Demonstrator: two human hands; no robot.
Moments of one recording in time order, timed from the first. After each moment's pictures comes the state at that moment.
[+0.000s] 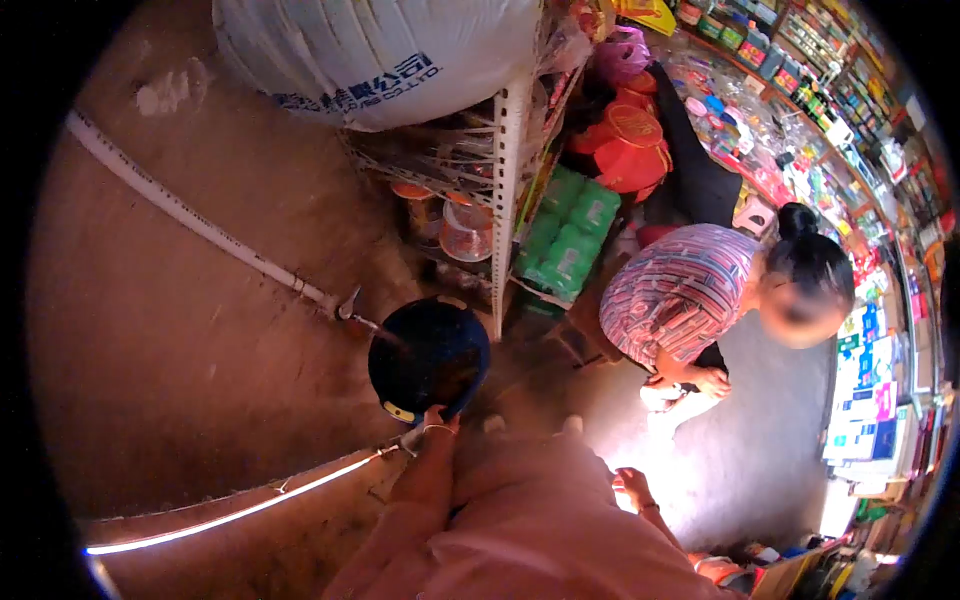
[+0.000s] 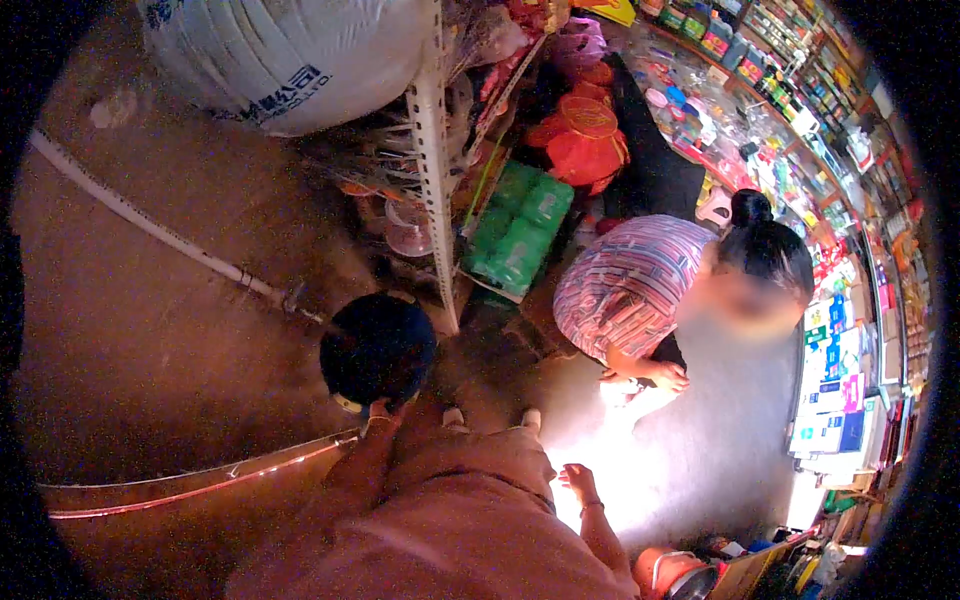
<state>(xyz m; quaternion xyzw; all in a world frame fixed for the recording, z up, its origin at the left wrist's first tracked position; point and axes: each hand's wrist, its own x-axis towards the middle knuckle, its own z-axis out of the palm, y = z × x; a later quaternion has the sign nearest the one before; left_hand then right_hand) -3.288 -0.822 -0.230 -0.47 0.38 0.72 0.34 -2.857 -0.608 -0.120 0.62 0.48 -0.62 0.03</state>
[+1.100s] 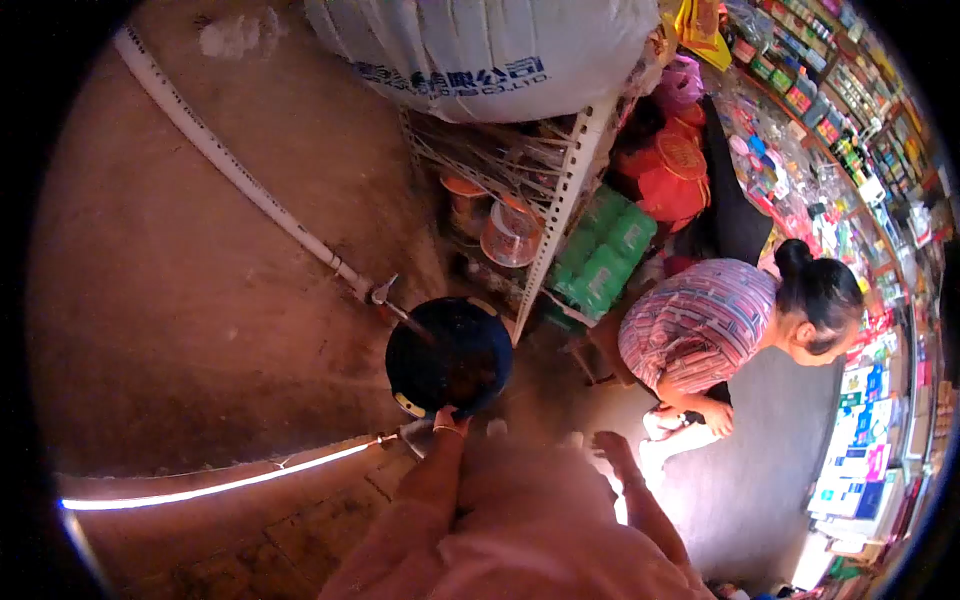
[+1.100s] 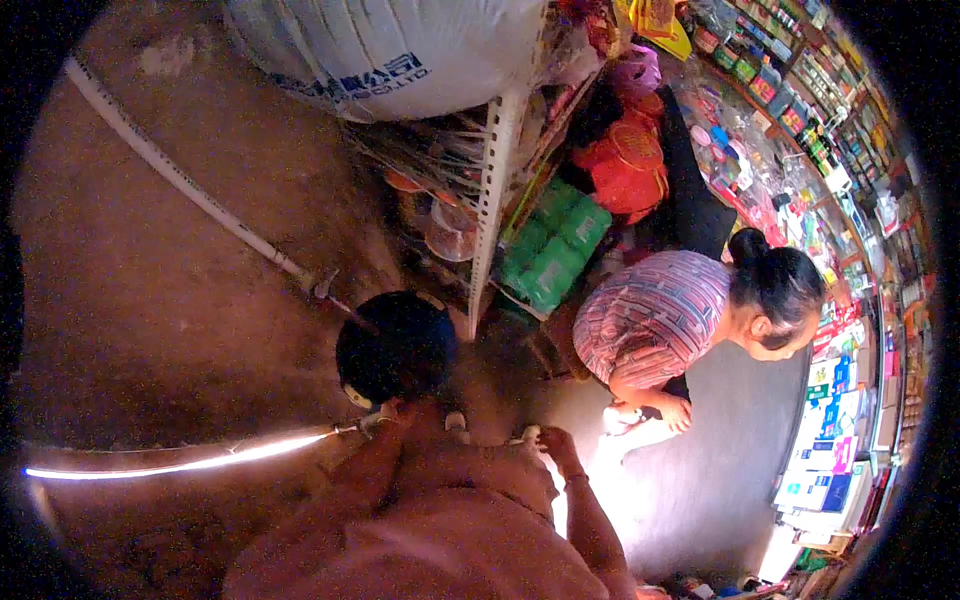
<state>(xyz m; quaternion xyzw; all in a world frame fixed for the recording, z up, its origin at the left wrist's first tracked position) -3.268 -0.839 -0.303 -0.34 0.33 0.82 0.33 -2.995 -0.560 -0.097 0.43 0.57 -0.70 0.02</state>
